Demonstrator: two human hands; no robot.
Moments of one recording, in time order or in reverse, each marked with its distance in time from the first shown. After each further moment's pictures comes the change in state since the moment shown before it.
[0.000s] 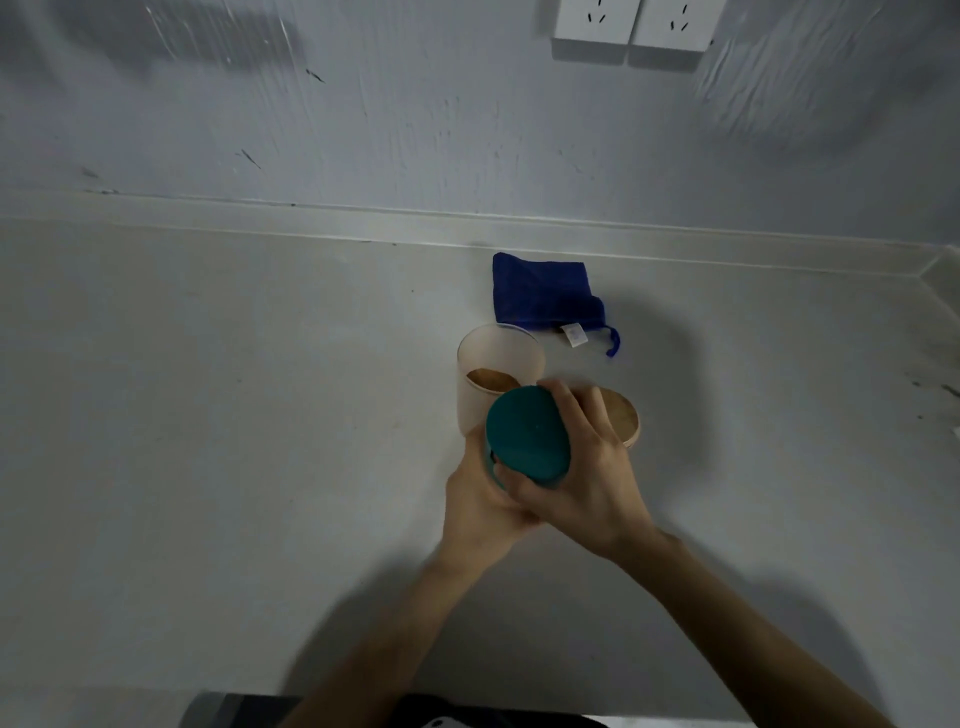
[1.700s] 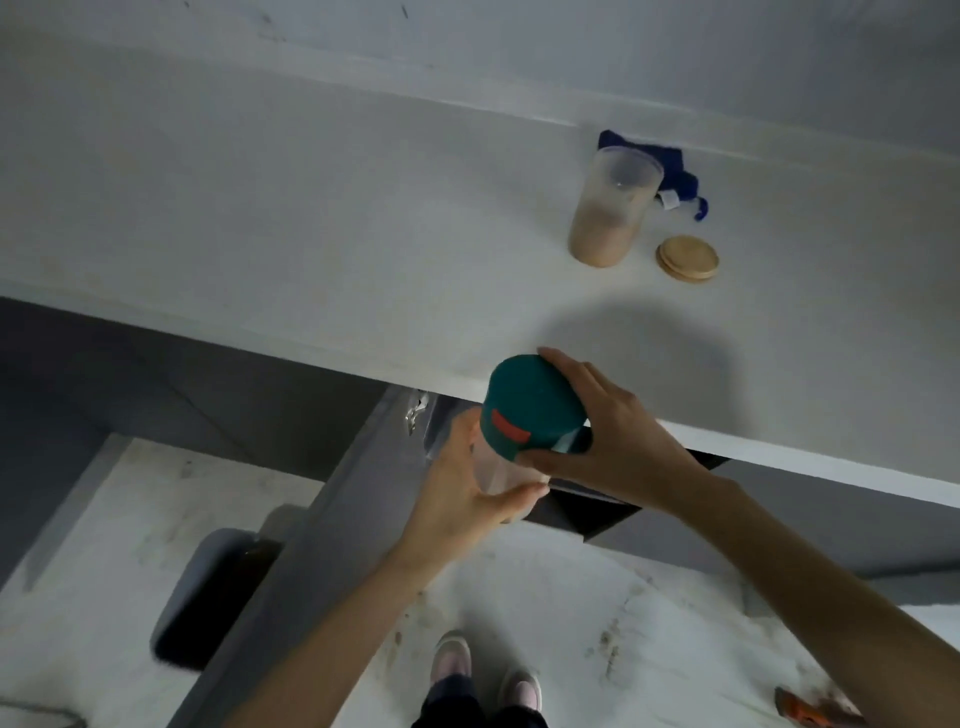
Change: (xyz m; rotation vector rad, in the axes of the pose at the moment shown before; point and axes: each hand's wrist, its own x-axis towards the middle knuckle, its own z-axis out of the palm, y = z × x) left_hand -0.273 -0.059 -0.070 -0.036 0.081 -0.077; right_hand -0.194 -0.110 0.033 -0.076 -0.500 -0.075
